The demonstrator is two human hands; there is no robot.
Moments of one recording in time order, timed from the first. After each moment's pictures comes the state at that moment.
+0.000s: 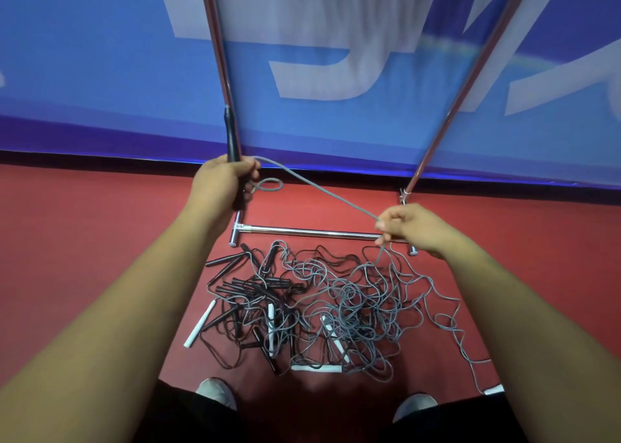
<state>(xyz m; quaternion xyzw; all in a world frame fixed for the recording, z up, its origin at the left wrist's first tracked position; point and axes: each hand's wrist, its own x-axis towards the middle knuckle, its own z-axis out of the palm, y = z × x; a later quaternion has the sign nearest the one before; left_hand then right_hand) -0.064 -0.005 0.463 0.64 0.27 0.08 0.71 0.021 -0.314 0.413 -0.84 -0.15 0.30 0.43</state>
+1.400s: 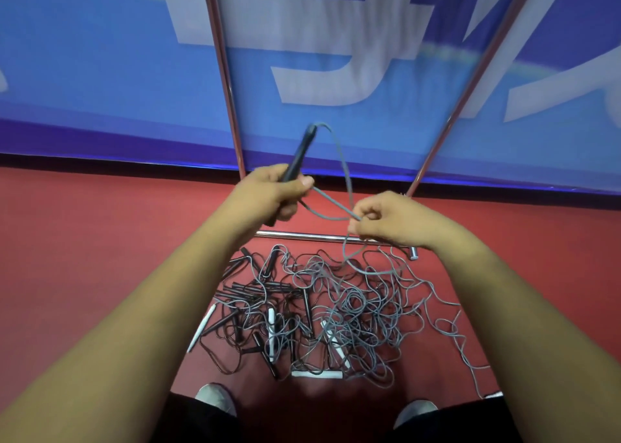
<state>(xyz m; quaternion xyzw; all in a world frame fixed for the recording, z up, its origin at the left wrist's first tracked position) -0.071 -0.042 0.479 0.73 0.08 -0.05 0.68 0.003 -0.269 0.470 -0.84 -0.28 0.29 0.35</state>
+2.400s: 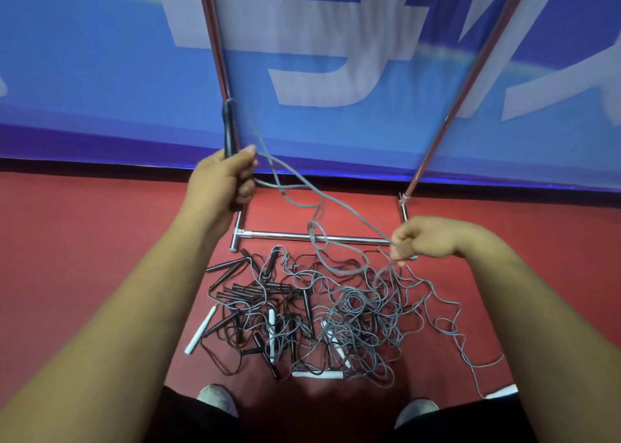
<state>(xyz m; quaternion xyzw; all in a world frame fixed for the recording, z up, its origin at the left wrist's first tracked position) -0.066 -0.012 0.487 0.60 0.19 0.10 0.77 0.029 -0.330 0.439 -0.86 -0.23 0.40 0.21</state>
